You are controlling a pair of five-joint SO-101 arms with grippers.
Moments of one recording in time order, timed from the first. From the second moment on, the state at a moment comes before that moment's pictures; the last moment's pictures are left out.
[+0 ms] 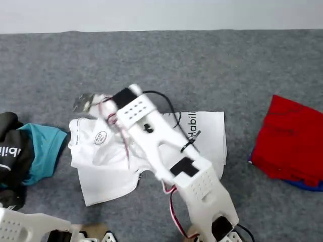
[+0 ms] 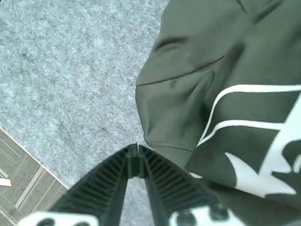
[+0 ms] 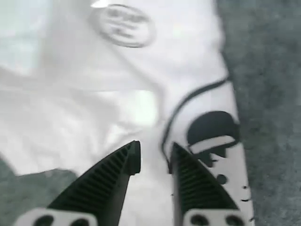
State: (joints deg) left arm -82.5 17.7 -10.9 75.4 -35.5; right arm -45.5 37.5 -37.4 91.6 36.4
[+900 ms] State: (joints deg) left arm -82.3 17.7 -9.4 75.3 -35.5; right arm -49.5 46.8 -53.2 75.6 40.0
